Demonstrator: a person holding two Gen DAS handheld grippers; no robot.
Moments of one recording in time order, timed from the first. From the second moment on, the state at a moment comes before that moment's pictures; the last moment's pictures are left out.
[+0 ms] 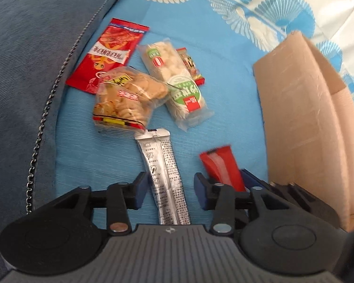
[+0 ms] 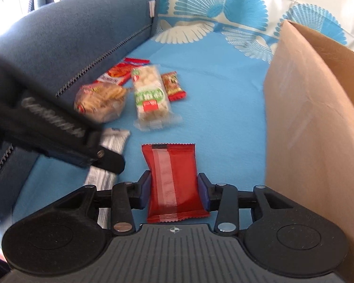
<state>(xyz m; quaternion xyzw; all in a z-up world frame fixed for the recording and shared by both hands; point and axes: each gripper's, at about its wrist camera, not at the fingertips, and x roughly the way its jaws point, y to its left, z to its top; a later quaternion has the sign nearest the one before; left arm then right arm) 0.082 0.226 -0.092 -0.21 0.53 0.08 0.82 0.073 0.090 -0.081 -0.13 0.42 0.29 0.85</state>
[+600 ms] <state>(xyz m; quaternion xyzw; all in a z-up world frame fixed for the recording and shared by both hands) 0.054 0.238 -0.079 -0.16 0.51 0.07 0.84 0.040 0.071 -0.077 -0.12 0.44 0.29 0.84</state>
